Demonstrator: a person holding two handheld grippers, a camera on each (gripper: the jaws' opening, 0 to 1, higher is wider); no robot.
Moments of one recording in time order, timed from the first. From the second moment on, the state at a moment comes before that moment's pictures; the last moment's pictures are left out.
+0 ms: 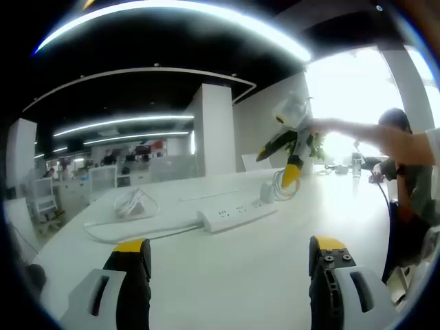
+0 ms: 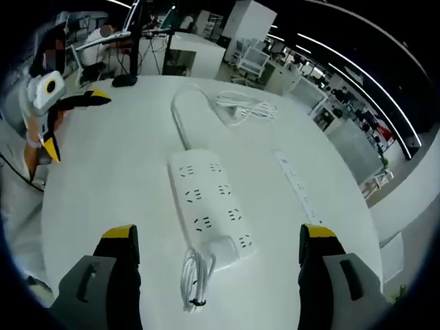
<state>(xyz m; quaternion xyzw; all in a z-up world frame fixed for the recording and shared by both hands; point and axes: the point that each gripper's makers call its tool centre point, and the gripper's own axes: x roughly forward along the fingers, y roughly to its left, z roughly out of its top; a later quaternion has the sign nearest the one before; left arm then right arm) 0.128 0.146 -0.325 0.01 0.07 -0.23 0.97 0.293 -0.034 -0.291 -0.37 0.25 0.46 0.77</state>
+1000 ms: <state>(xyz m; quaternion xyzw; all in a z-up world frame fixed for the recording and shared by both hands) 0.127 0.142 -0.325 0.00 0.07 -0.23 0.97 0.282 -0.052 -0.229 -0.27 0.15 0.42 0.85</state>
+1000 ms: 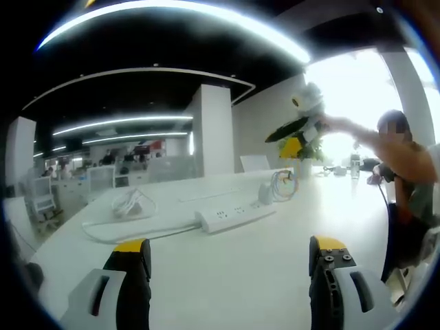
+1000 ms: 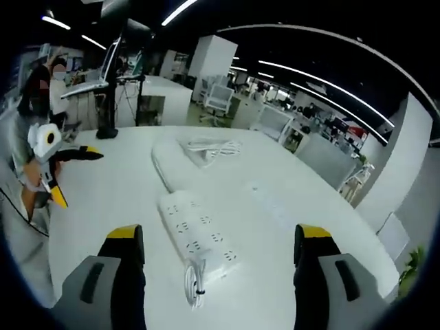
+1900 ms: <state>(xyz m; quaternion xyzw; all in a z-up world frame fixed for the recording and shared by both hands) 0.128 0.146 -0.325 0.00 0.07 -0.23 0.97 0.262 -0.111 -0.199 -0.18 0.07 0.36 0.91</state>
